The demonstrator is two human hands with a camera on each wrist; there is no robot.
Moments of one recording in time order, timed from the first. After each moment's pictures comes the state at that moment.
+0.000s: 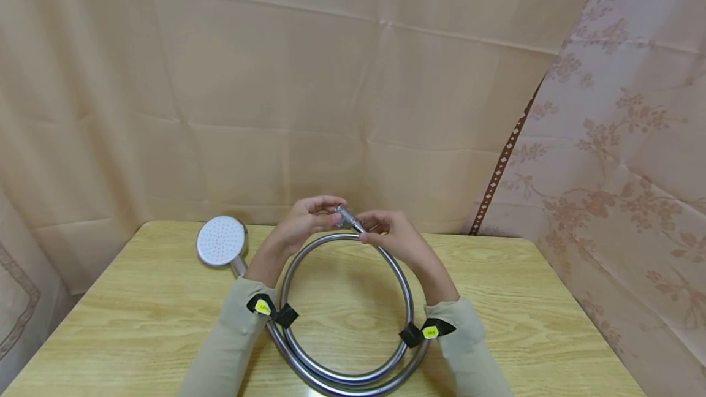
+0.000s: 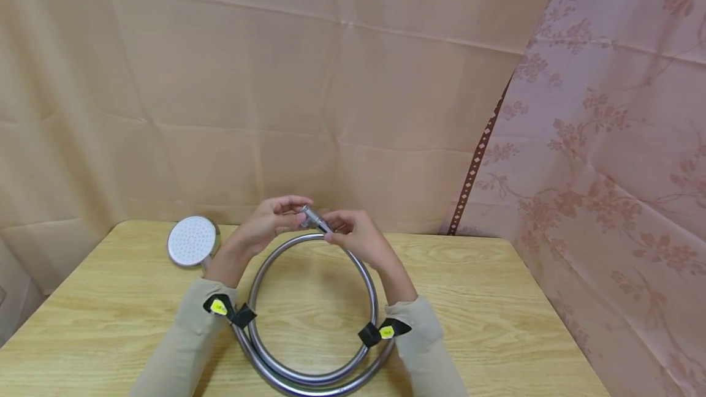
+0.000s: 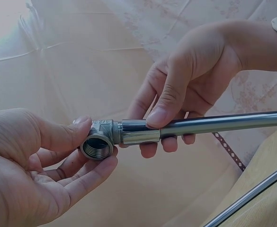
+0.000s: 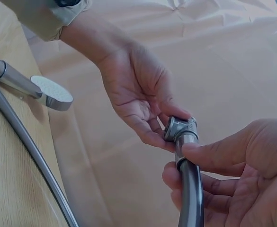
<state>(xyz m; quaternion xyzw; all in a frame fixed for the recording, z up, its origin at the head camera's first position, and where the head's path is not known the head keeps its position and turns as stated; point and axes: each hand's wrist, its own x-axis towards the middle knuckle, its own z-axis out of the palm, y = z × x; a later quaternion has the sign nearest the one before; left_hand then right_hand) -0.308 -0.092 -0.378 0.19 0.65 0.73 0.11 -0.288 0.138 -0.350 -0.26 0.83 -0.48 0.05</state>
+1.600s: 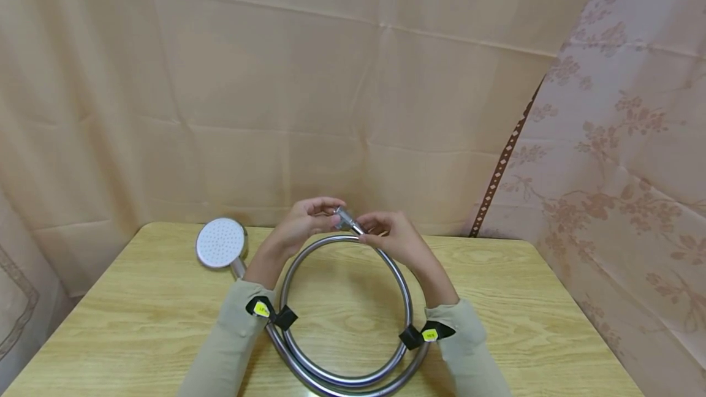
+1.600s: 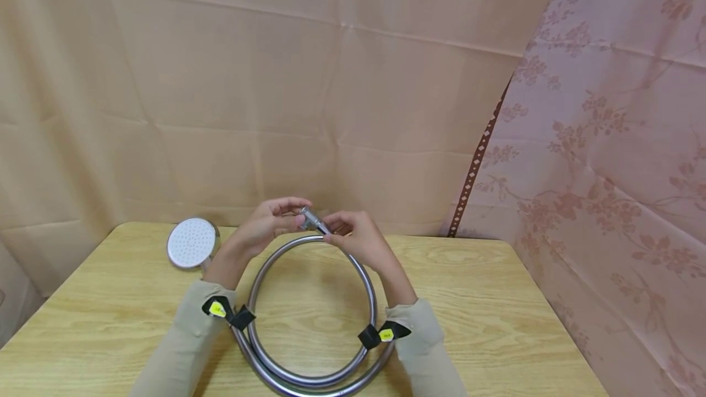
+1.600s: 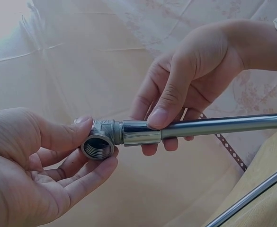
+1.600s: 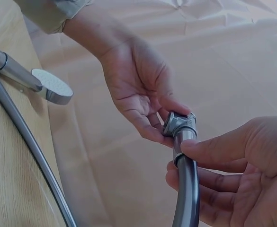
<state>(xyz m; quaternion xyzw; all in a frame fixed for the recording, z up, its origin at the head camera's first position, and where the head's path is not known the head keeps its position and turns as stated) -0.308 -0.094 -0.378 0.19 0.65 0.72 0.10 -0.286 0.137 -0.350 -0.26 0.85 -0.46 0.02</state>
